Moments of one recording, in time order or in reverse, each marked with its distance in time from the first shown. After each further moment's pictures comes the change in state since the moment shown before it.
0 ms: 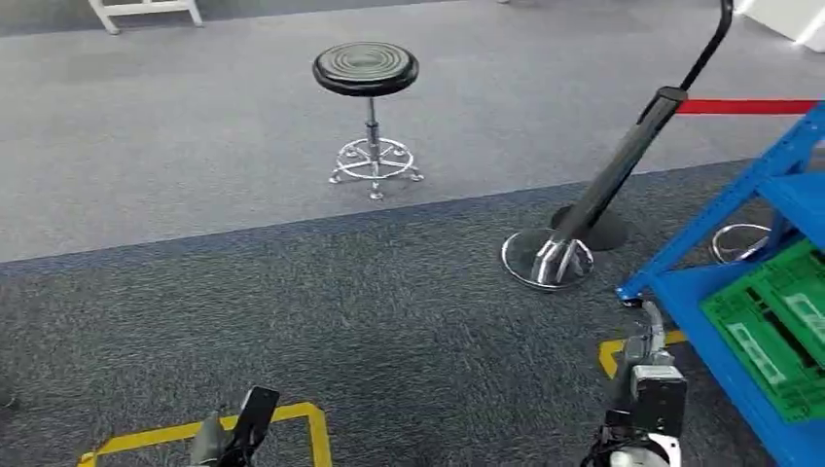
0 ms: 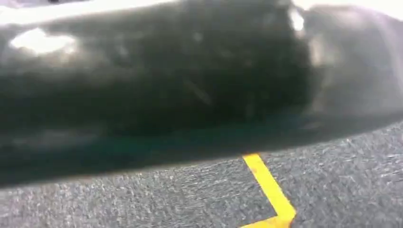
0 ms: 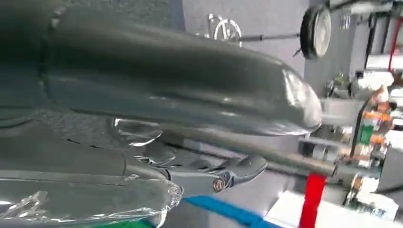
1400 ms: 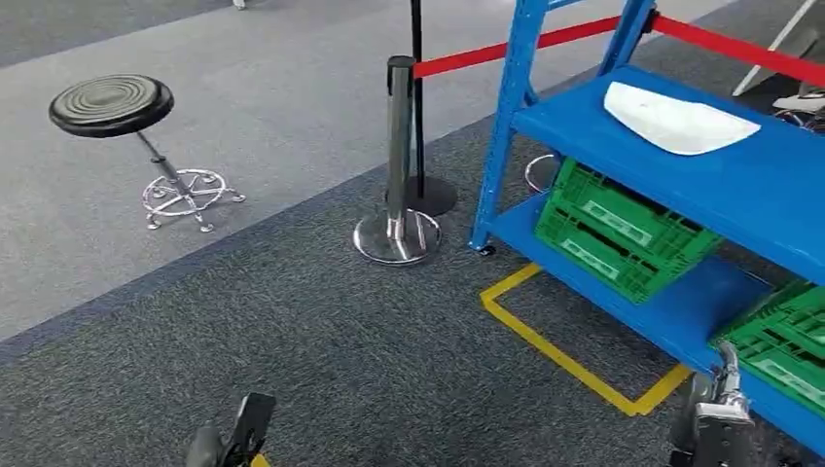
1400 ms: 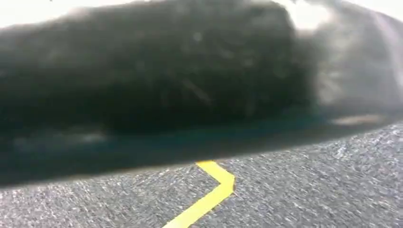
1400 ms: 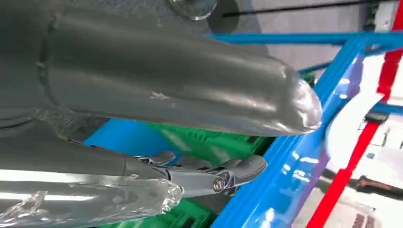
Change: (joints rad) left arm 0.005 -0.013 0.013 0.000 0.018 0.055 -0.006; right arm 0.127 0.082 -0.299 -0.107 0.151 0.114 -0.019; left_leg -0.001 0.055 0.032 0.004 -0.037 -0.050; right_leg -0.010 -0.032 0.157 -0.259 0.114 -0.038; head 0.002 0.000
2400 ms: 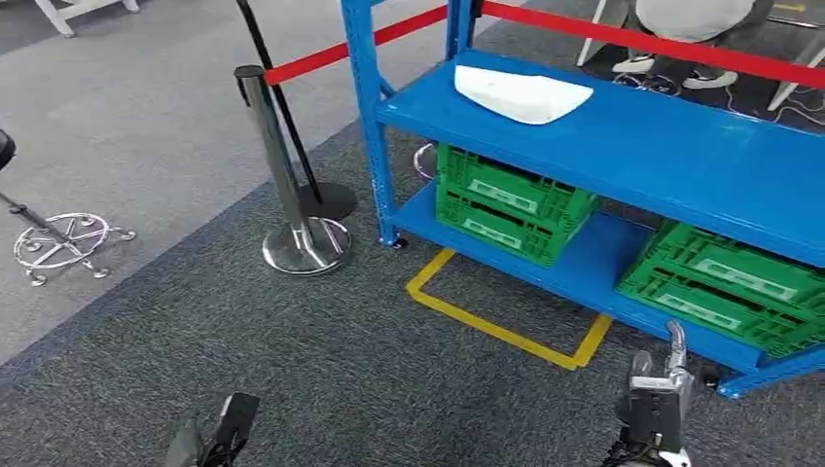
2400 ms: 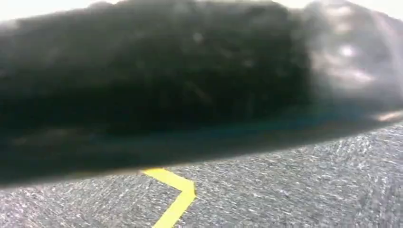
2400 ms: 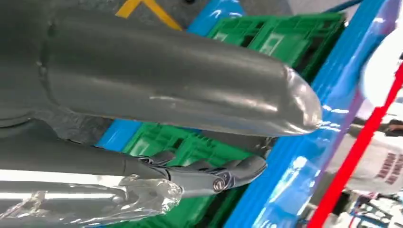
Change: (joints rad) left arm 0.000 0.050 0.009 0.000 -0.035 -0.008 0.018; right arm -0.082 0.012 0.166 0.109 0.052 -0.165 0.027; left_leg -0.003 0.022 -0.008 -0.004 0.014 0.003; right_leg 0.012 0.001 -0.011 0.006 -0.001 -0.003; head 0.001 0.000
